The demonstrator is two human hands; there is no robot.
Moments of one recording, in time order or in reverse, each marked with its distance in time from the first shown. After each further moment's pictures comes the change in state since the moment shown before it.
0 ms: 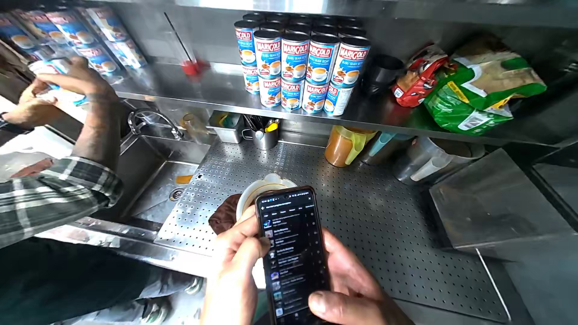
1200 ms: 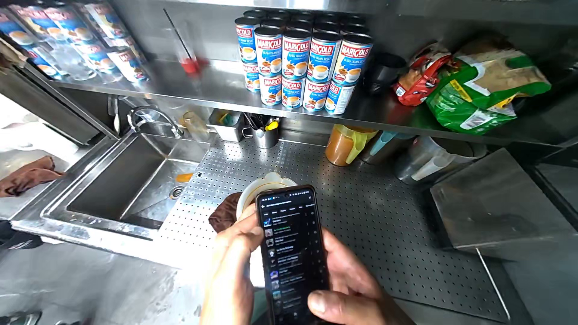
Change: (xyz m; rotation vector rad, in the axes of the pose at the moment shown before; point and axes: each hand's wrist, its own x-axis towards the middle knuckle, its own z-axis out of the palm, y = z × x) left_hand -0.001 -0.001 -0.002 -0.005 0.017 0.022; right_hand 0.003 0.000 -0.001 0.000 -0.010 0.021
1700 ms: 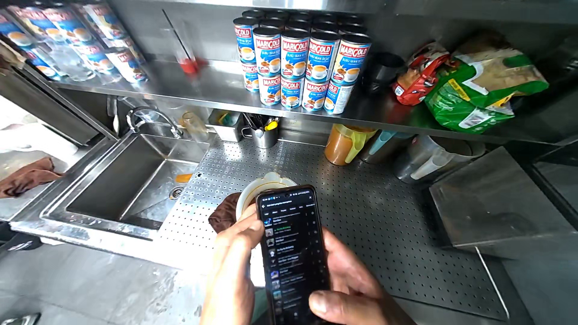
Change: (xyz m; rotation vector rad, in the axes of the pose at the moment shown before) left_hand 0.000 0.002 0.005 -0.043 0.031 0.013; right_hand -0.003 -0.001 0.001 0.011 0.010 -0.003
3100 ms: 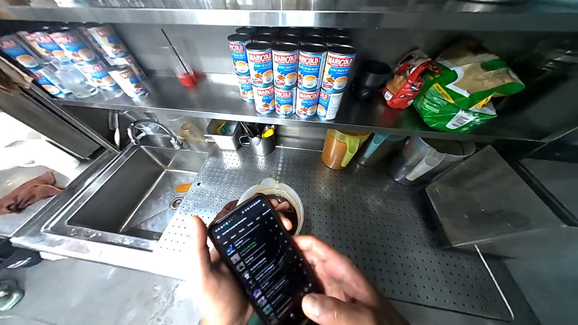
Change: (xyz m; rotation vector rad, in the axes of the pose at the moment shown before) left_hand 0.003 -0.006 0.008 -0.601 -0.033 -0.057; right_hand -0.002 -0.005 0.001 -0.197 -0.032 -0.002
